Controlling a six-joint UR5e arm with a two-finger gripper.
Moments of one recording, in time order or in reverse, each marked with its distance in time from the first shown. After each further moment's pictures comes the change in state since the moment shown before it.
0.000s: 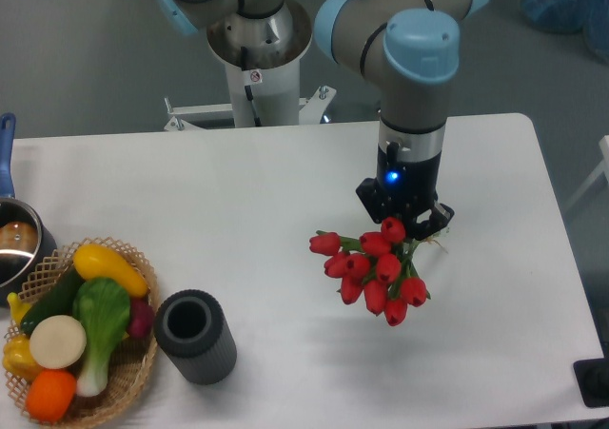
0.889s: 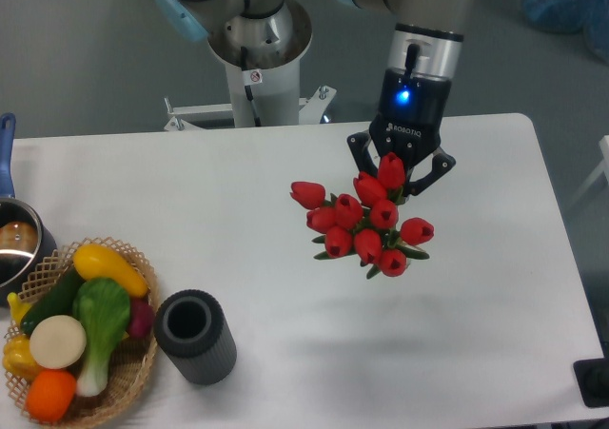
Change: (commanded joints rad) arm 0.135 0.187 -0.164 0.133 -0.315 -0.002
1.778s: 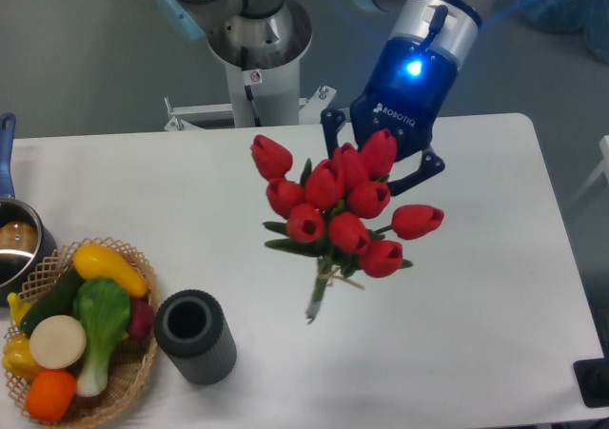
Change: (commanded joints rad) arm 0.015 -0.026 0.092 0.109 -0.417 -0.224
